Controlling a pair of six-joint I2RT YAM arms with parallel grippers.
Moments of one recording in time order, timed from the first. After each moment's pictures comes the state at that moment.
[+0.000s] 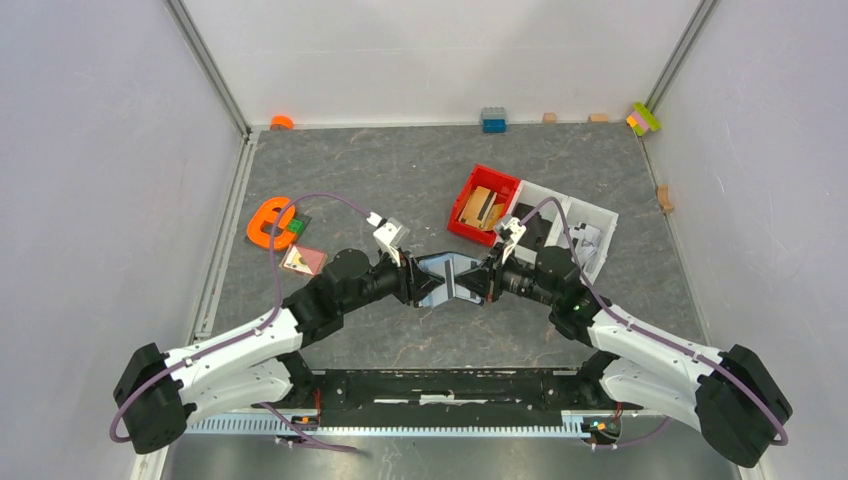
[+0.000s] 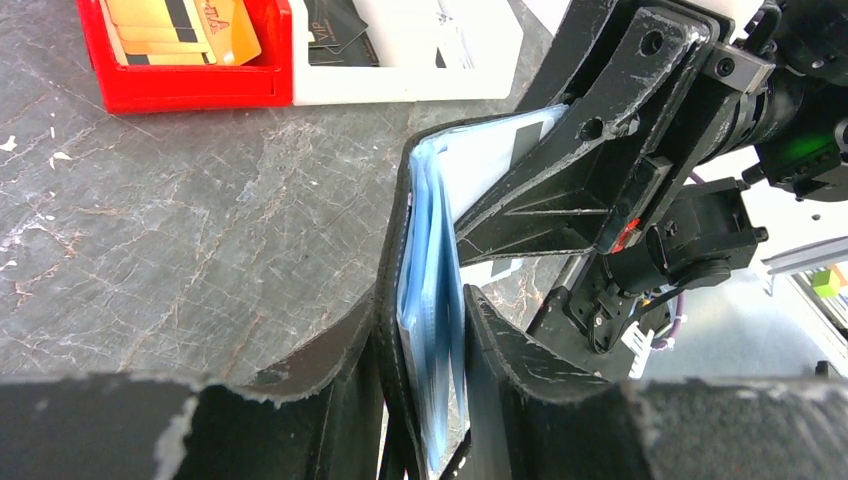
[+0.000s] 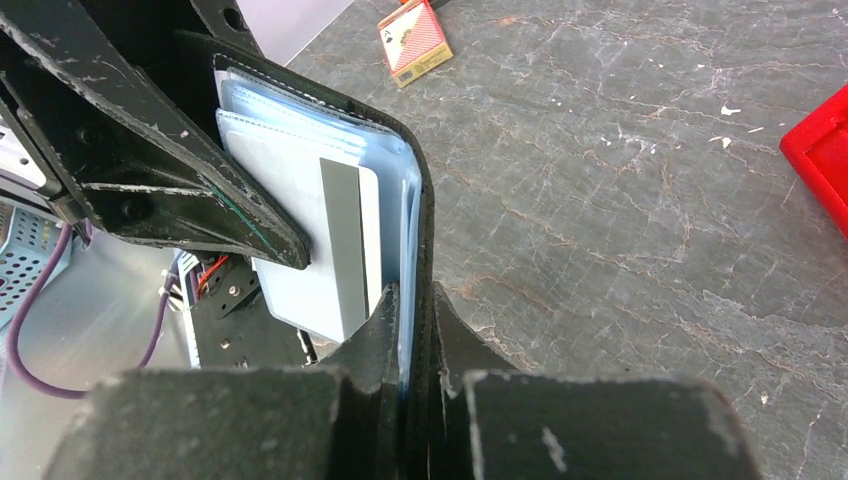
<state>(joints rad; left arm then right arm) -0.89 0.93 0.53 0.19 0.11 -0.47 0.71 0.98 0.39 0.42 -0.38 0.41</state>
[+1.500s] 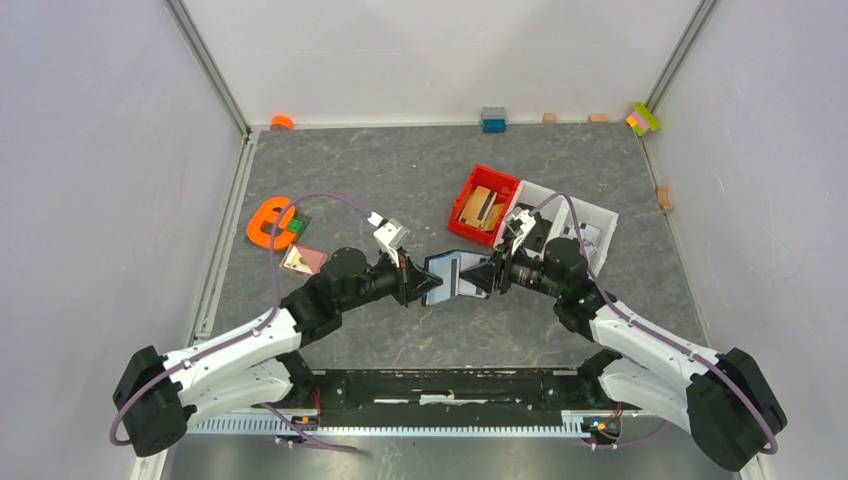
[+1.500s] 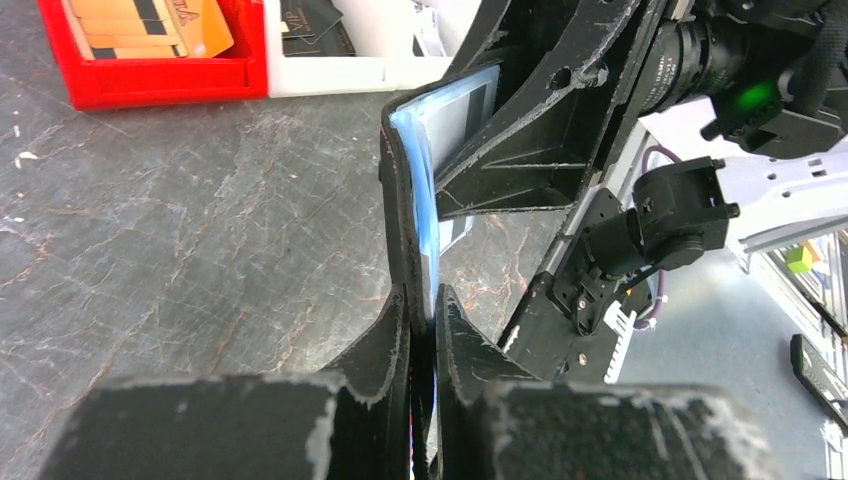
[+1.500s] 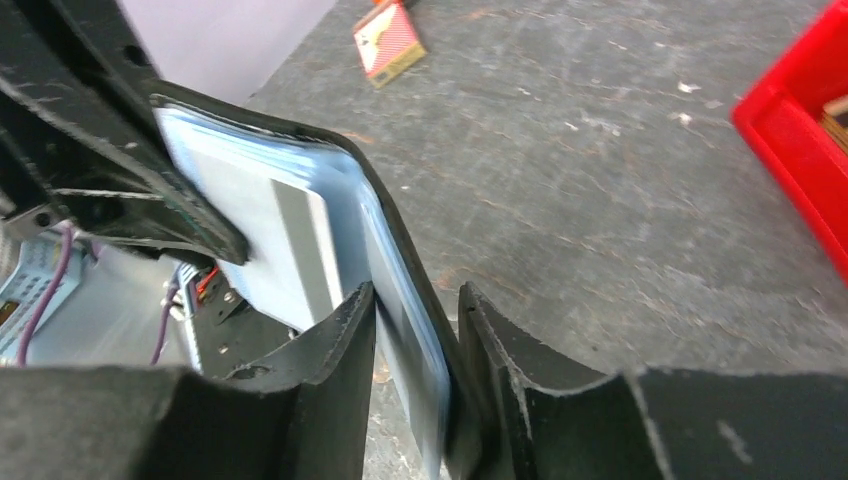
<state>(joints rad) -0.88 0.92 0.53 0.19 0.19 -0.47 0.59 1.00 0.39 0.43 -0.53 0.45</state>
